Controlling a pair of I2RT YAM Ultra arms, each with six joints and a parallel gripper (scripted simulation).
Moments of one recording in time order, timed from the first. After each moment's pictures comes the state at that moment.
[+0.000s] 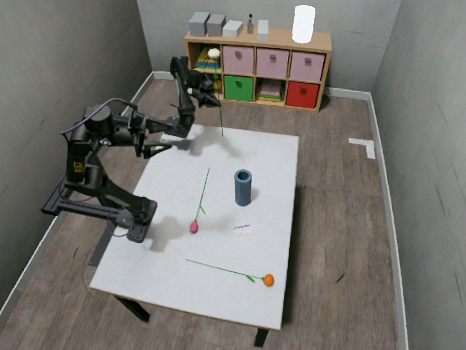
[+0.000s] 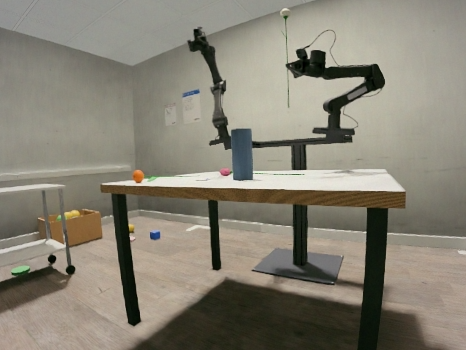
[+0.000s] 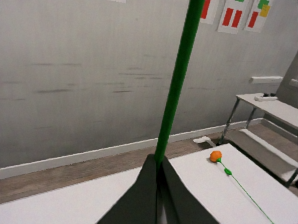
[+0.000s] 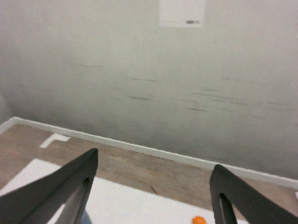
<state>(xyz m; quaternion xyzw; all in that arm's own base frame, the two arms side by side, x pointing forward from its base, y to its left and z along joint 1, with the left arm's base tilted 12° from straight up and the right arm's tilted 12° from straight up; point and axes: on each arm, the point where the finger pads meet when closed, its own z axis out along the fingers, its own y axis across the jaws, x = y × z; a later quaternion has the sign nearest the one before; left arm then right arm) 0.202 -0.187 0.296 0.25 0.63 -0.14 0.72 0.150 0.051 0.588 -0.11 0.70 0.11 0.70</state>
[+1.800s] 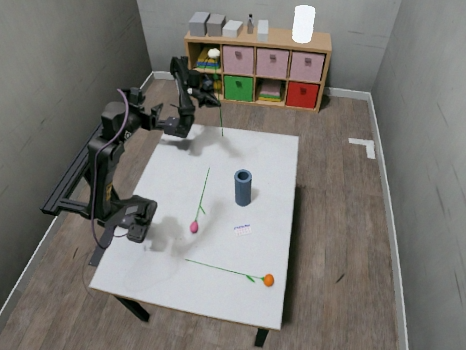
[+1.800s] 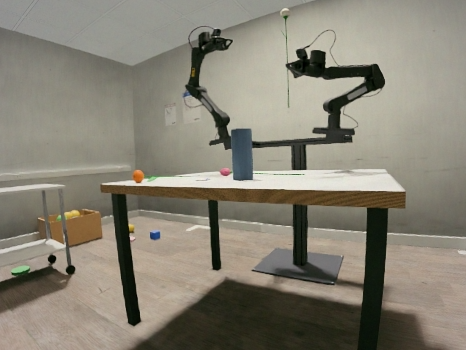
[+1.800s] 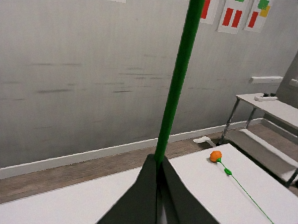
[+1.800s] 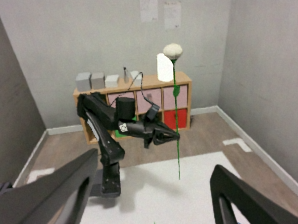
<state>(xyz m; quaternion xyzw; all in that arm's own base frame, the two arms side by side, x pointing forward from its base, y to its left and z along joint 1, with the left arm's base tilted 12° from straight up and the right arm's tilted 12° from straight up) 0.202 -0.187 0.296 0.25 0.63 -0.14 0.72 0.033 0.198 0.547 -0.48 0.58 0.43 0.50</state>
